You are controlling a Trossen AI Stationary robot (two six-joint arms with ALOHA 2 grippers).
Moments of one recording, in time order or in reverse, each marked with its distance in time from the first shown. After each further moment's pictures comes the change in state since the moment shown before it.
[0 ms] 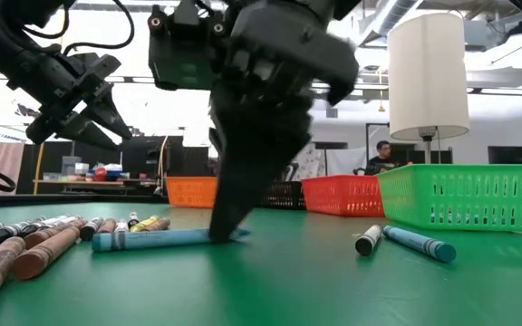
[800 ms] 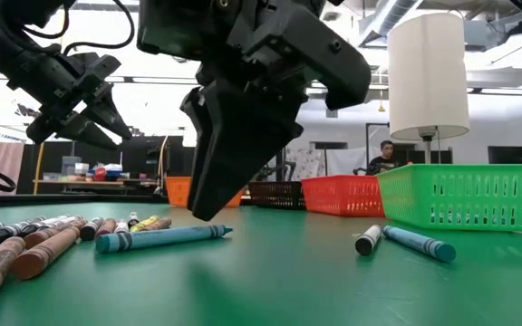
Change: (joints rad) left arm 0.000 0.000 0.000 0.000 -0.004 0.011; right arm 0.014 0.000 0.037 0.004 0.038 -0.277
